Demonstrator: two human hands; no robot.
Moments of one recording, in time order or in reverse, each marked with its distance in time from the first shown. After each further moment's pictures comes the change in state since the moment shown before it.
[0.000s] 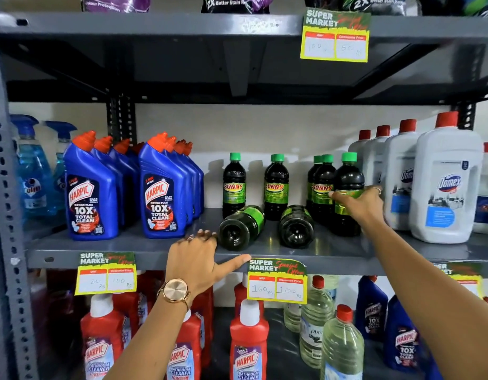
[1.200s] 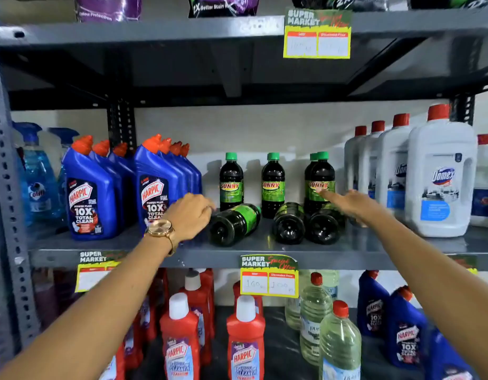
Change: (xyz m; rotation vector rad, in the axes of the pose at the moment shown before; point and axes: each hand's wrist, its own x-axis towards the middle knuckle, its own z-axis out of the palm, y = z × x) left_hand 0.074 -0.019 -0.031 -0.304 -0.270 -0.008; right_hand -0.019 -0.022 -0.021 -0.552 -0.396 -0.072
